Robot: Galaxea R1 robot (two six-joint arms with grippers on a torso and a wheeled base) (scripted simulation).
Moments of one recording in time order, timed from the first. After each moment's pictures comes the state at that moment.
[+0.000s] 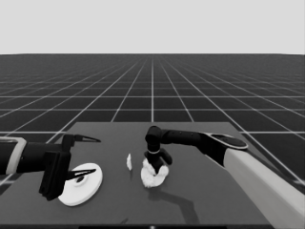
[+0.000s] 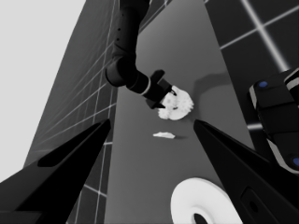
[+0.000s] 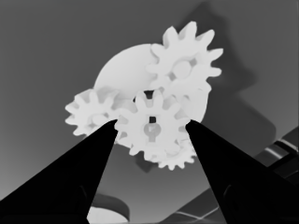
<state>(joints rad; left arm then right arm) -0.34 1.75 -0.42 0.31 0.68 0.35 -0.11 3.07 -1.75 -0.28 -1.50 2.34</state>
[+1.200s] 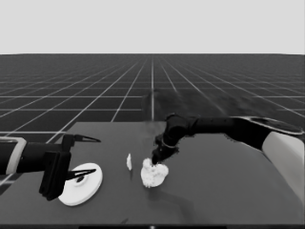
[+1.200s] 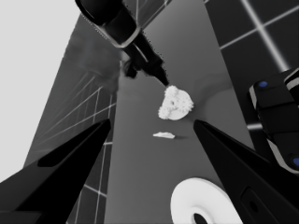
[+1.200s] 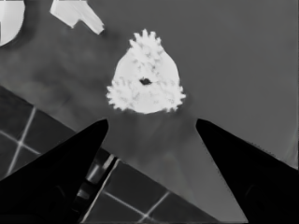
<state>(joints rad) -0.34 1.75 -0.42 0.31 0.68 0.35 0.08 2.78 -1.20 -0.25 -1.42 0.98</state>
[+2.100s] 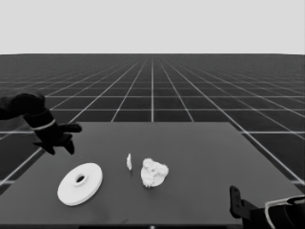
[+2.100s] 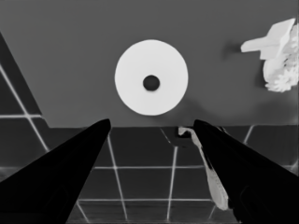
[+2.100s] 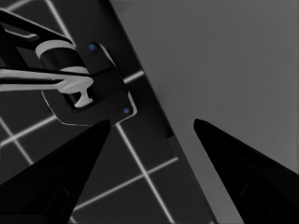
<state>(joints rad) -0.31 2.06 -1.14 -0.09 1.64 -0.89 -0.35 1.76 -0.39 -0.70 -1.18 0.32</state>
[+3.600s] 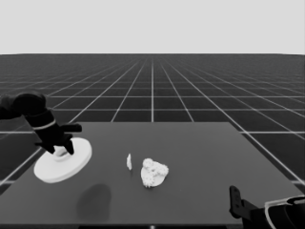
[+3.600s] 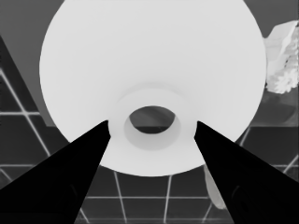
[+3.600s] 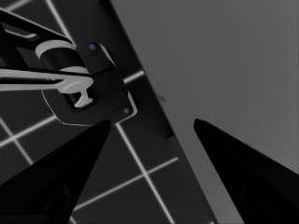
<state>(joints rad) -0.30 2.06 -1.17 -0.09 1.64 -0.89 -0.35 1.76 -0.39 -0.70 -1.18 0.32</state>
